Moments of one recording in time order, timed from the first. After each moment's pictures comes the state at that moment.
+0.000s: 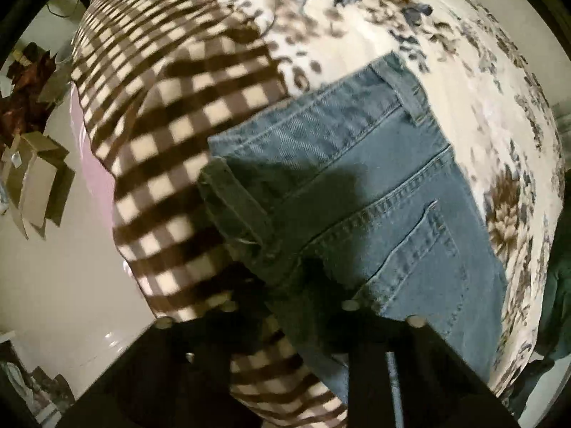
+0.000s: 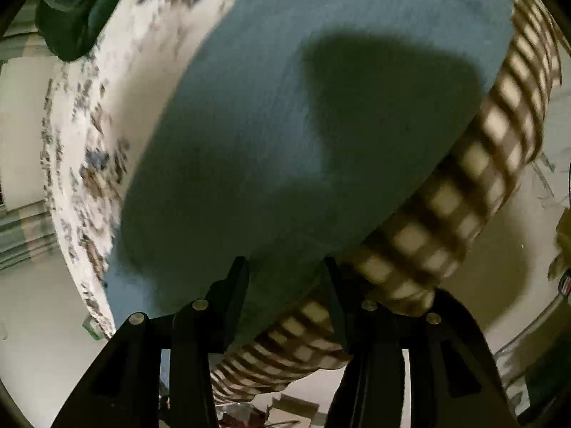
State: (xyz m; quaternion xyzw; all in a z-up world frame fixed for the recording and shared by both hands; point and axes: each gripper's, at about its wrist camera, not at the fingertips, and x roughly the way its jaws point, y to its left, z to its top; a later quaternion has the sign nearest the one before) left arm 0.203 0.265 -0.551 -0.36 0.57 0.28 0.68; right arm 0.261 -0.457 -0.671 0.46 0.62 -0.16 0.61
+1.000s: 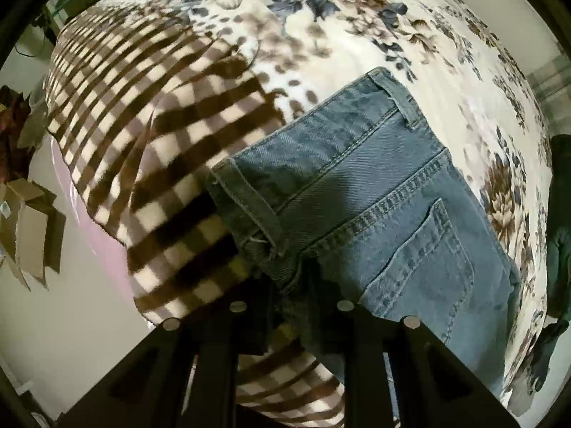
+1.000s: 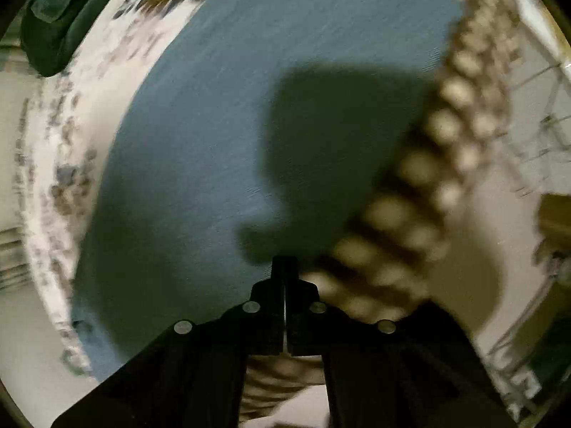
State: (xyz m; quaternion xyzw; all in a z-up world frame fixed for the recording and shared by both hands) left arm 0.203 0.294 -0.548 -0.32 0.58 0.23 0.72; right arm 0.237 -0.437 -0.668 0.42 0.61 -0.26 0.62
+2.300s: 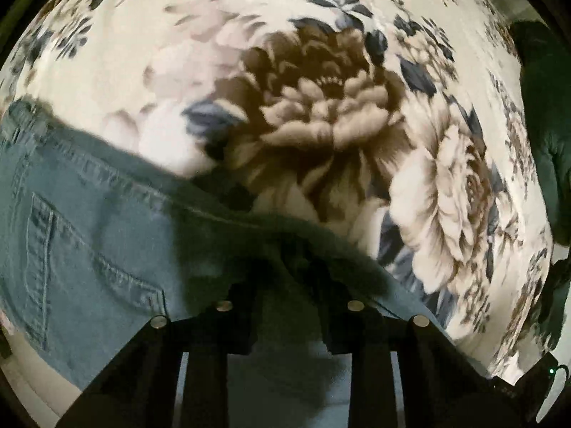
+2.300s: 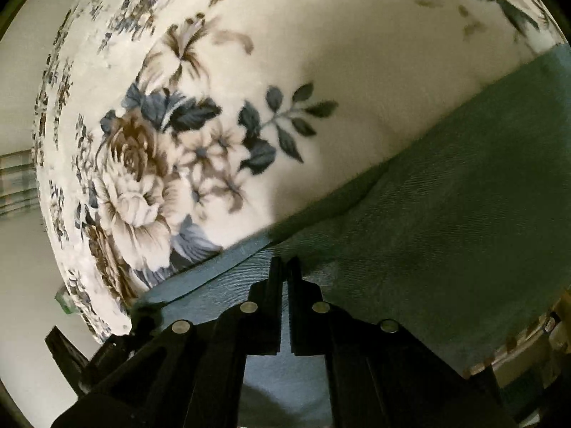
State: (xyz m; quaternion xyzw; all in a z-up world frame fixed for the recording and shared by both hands) left arm 0.427 0.079 -0.576 -0.23 0.67 0.12 0.70; right arm 0.461 -0.334 -0.665 0.38 0.68 -0.11 0.62
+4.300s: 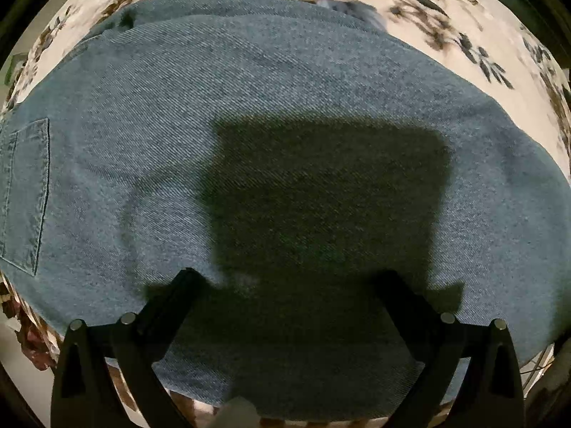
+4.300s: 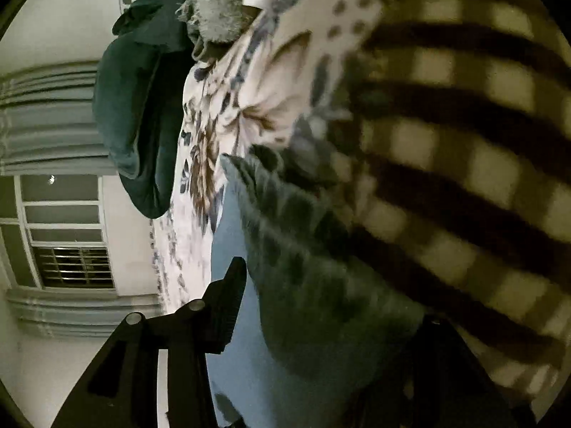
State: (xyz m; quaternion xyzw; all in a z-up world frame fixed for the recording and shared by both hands) left arm 0.332 -0.111 -0.622 -0.02 0.70 0.04 0.72; right arm 0.235 -0.626 -0.734 0.61 0.34 -0.11 0.71
